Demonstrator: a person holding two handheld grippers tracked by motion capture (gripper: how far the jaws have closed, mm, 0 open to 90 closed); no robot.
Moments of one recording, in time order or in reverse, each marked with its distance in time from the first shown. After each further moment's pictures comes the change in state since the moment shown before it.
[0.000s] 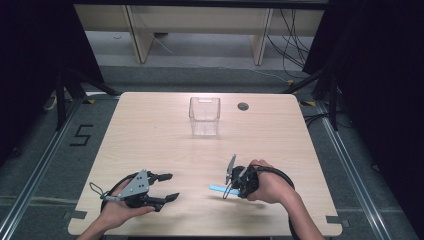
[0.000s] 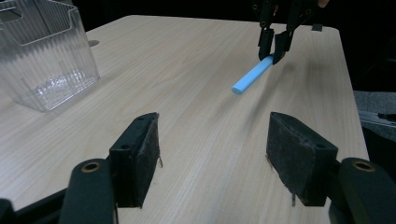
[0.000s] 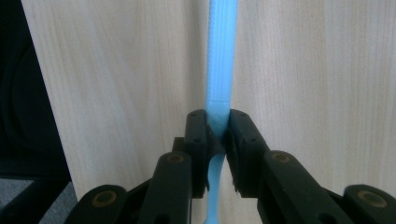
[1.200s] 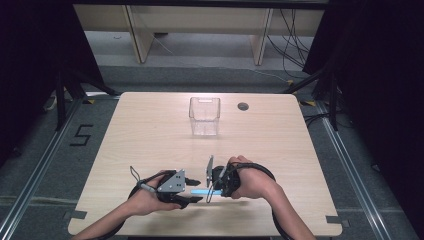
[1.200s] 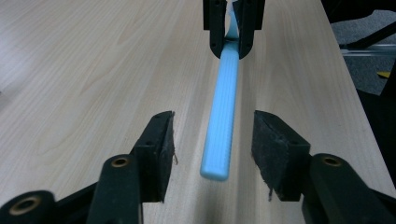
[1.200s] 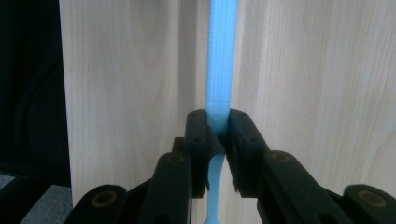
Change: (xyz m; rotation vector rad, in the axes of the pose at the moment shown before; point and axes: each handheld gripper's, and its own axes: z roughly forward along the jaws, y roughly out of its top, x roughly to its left) left arm -0.008 0.022 0.073 0.213 -0.196 0.157; right arm 0.008 0.051 -0.007 -0.015 0.009 -0.233
